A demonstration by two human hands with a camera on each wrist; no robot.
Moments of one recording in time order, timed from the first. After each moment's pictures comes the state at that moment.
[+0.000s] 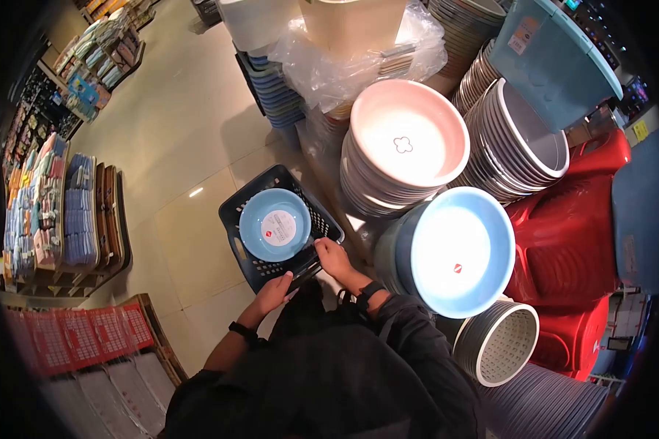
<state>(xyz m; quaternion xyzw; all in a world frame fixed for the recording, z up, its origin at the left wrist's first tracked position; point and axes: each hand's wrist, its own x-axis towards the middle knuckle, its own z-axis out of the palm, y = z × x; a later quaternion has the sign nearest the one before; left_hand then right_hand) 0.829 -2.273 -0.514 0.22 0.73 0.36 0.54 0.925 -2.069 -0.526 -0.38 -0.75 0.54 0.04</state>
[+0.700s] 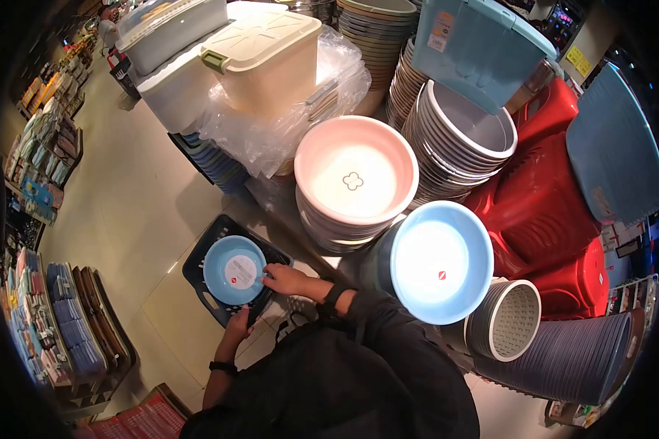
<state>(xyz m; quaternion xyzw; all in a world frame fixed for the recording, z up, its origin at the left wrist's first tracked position) 0.688 -2.256 -0.549 0.27 0.76 0.33 0.49 0.809 -2.021 -0.506 -0.27 -0.83 0.48 -0.04</state>
